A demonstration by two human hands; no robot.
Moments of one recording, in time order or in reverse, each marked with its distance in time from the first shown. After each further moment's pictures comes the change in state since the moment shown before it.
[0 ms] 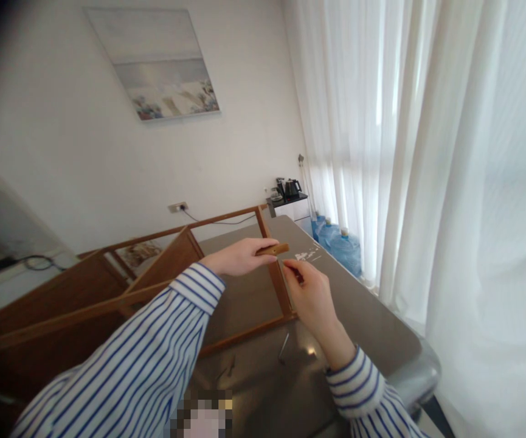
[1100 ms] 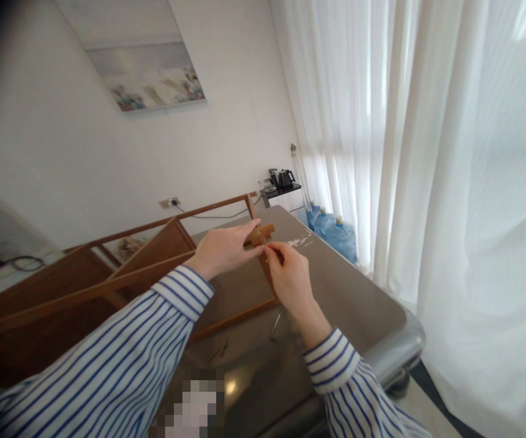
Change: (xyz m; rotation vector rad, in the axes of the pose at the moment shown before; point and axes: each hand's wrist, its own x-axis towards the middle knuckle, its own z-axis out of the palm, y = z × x) left_hand -0.015 0.028 0.028 0.652 0.253 -0.286; right_hand -0.006 0.013 0.017 0.109 0.070 0.059
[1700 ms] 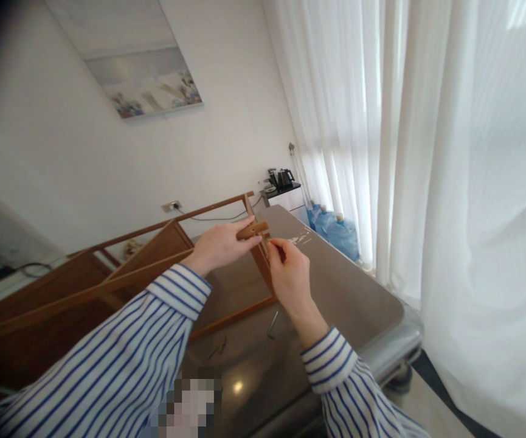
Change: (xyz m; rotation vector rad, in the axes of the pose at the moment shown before) left_hand 0.003 0.005 -0.002 -0.059 -0.043 -0.157; right_hand -0.007 0.005 -0.006 0.069 0.122 0.028
